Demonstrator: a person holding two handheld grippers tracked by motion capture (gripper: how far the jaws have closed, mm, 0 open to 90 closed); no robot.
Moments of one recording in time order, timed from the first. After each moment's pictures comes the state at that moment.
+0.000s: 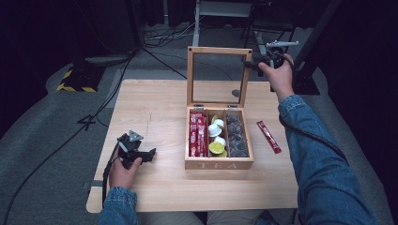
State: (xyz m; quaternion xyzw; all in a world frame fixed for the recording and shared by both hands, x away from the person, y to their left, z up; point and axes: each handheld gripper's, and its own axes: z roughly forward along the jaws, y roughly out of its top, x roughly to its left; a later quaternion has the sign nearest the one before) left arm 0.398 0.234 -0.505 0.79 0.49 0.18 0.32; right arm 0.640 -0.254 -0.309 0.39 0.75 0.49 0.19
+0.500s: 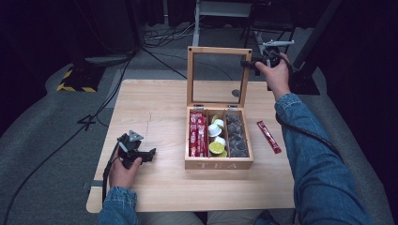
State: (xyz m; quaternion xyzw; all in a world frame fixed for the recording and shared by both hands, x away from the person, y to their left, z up) left arm 0.398 0.234 -0.505 0.79 0.49 0.18 0.32; right arm 0.648 -0.245 -0.312 0.38 0.76 0.50 0.18
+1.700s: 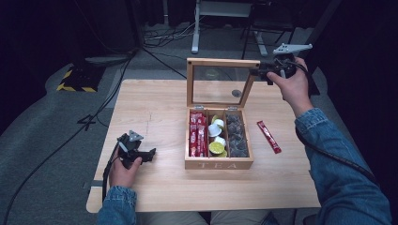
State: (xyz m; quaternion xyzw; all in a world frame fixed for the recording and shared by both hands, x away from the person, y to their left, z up) left arm 0.398 0.234 -0.504 0.79 0.49 0.19 0.32; right arm 0.550 -0.250 -0.264 0.30 0.80 0.47 0.21
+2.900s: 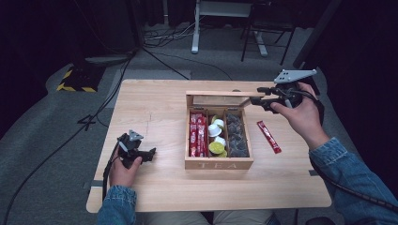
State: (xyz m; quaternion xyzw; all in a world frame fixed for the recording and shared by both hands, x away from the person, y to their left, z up) left arm 0.399 0.234 -0.504 0.79 0.49 0.18 0.32; right arm 0.458 -0.243 -0.274 0.27 0.84 0.43 0.20
